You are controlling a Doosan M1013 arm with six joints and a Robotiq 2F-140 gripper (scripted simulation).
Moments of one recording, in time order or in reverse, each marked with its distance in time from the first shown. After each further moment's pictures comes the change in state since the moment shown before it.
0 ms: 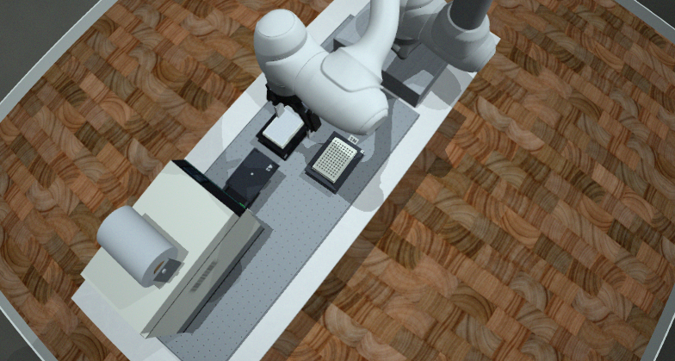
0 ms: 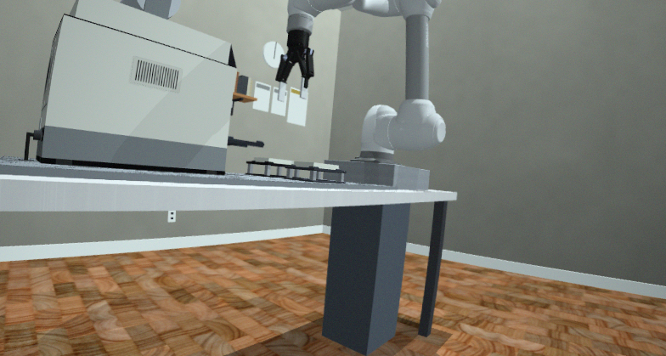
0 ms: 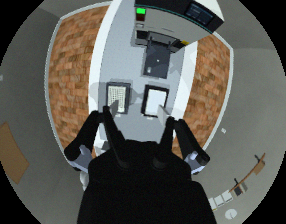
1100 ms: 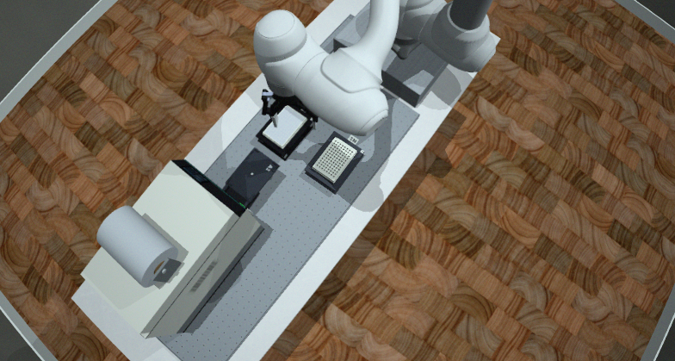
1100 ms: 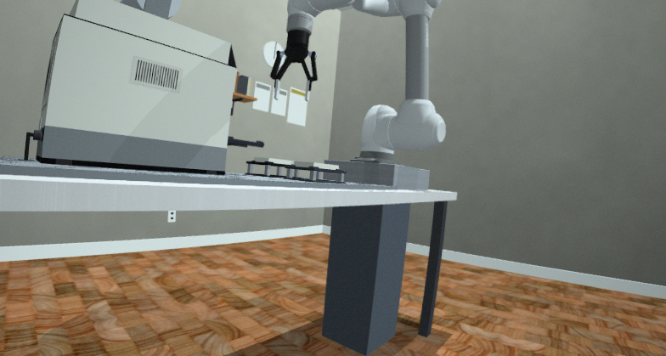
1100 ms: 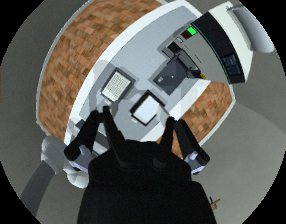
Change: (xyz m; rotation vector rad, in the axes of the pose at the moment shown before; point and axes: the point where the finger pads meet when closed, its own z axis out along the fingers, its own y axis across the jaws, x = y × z) arm 0.001 0.001 0.000 -0.003 -0.003 -0.547
